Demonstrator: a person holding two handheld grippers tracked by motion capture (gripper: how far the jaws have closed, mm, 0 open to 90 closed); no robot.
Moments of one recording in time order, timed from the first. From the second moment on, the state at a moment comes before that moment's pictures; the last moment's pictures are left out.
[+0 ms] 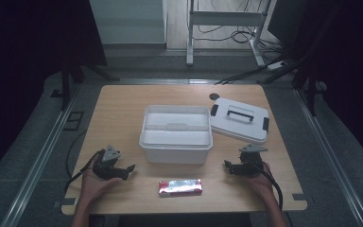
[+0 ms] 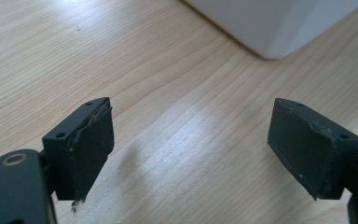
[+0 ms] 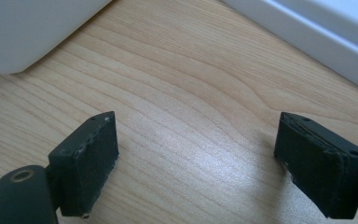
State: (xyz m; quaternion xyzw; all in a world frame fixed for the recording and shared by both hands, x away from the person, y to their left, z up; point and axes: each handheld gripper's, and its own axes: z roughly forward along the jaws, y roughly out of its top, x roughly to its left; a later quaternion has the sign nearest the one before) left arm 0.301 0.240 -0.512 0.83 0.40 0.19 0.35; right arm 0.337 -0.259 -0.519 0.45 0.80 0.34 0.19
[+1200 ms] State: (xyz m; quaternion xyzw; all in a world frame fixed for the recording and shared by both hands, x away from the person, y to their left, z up) left arm 0.307 0.245 -0.415 0.80 0.32 0.18 0.47; right arm 0.336 -0.263 -0.518 0.46 0.80 0.34 0.20
